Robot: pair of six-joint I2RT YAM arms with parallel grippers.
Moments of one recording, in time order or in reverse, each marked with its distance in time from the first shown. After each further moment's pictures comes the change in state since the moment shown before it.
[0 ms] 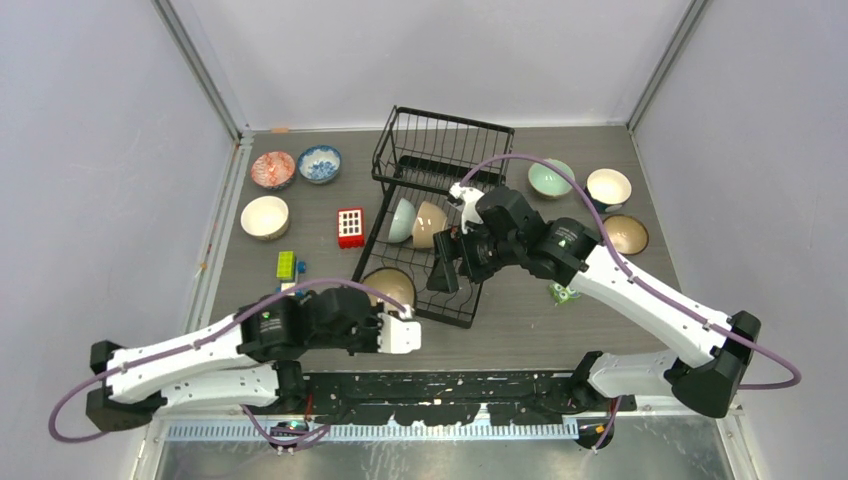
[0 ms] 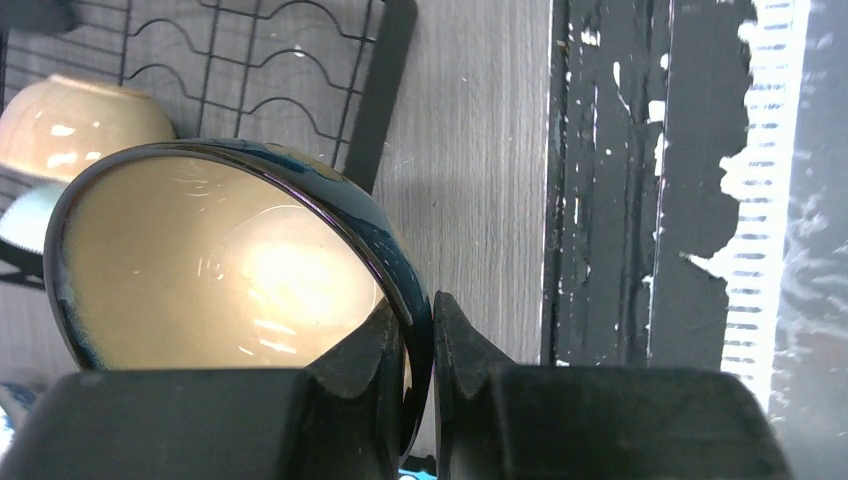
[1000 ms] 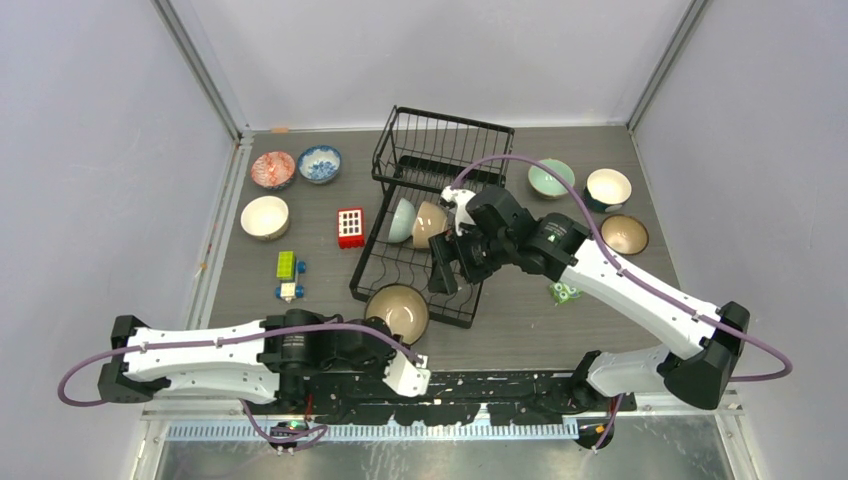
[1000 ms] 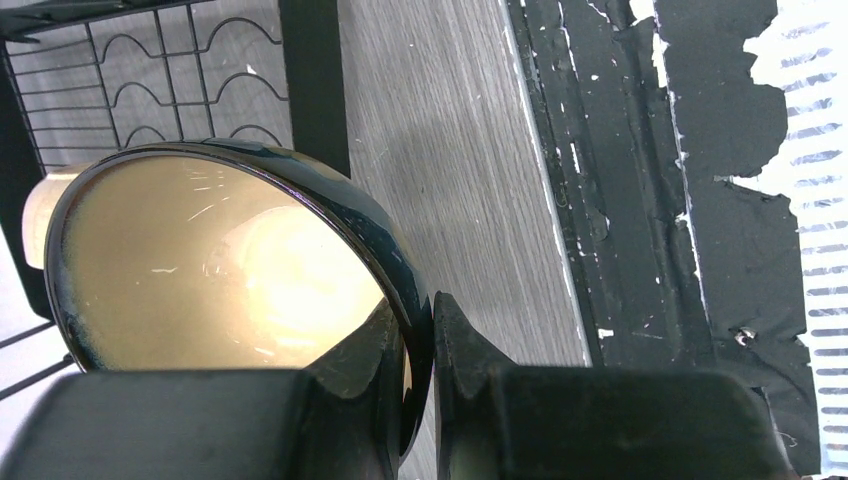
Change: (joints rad) left arm -0.248 0.102 -0.068 0.003 -0.171 0.171; right arm 0.013 0.052 0.033 -0.057 0.034 -0.055
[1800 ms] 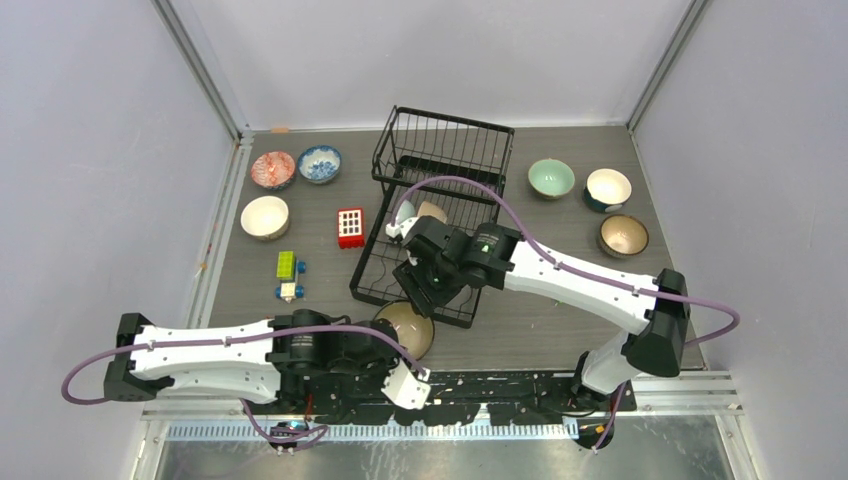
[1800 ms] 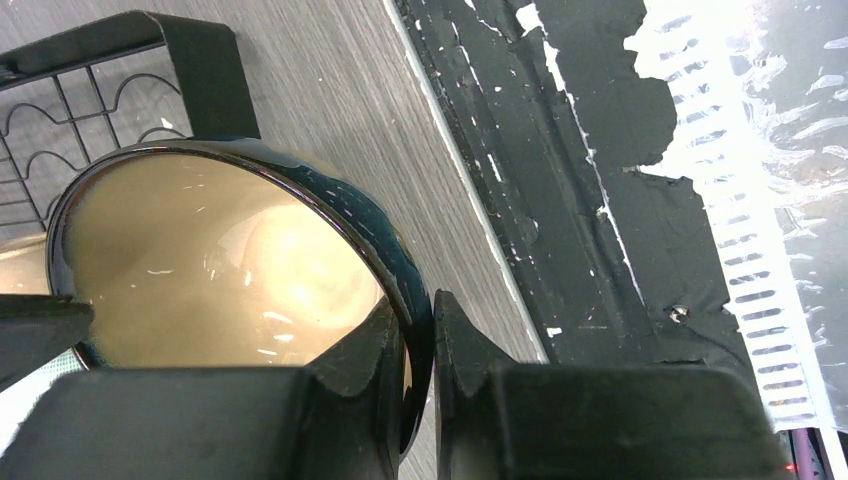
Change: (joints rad) left arm -0.001 0.044 0.004 -0.030 0.156 0.053; right arm 0.233 0.241 0.171 -0.132 0.205 -0.044
